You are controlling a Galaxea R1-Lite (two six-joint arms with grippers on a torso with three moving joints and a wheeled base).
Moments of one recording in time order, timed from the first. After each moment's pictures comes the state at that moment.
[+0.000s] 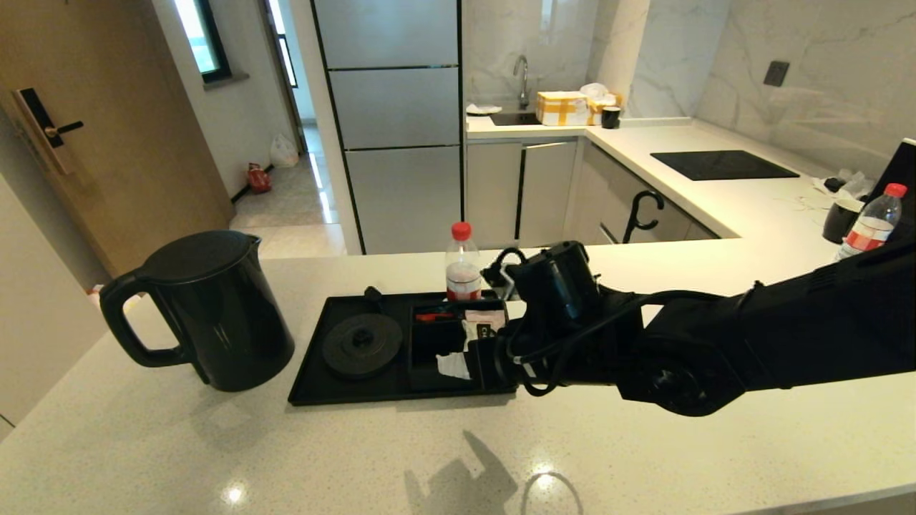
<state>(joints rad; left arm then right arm) 0.01 0.00 0.00 -0.15 -0.01 0.02 0.74 2.05 -1.22 -0.21 0.09 0.35</state>
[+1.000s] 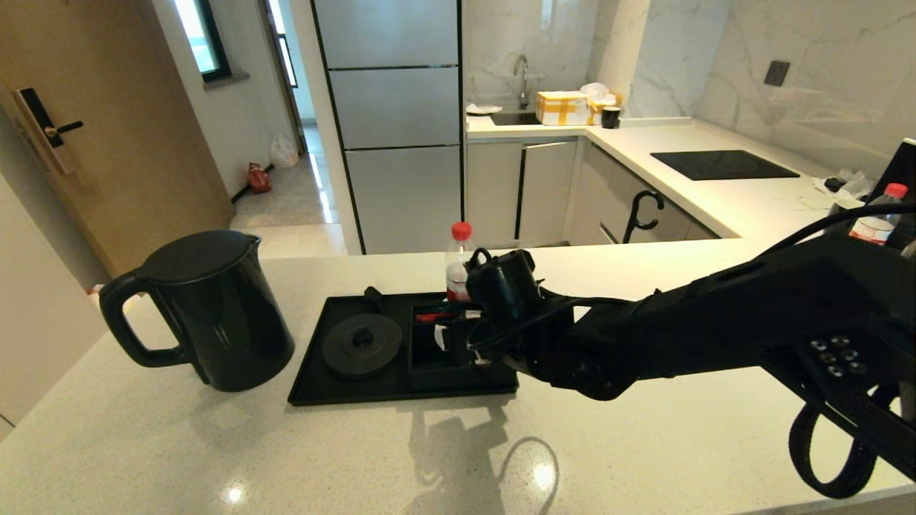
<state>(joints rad) 0.01 0.00 0.00 -0.15 -0.01 0.02 0.77 2.24 -1.44 -0.22 -0.30 0.35</state>
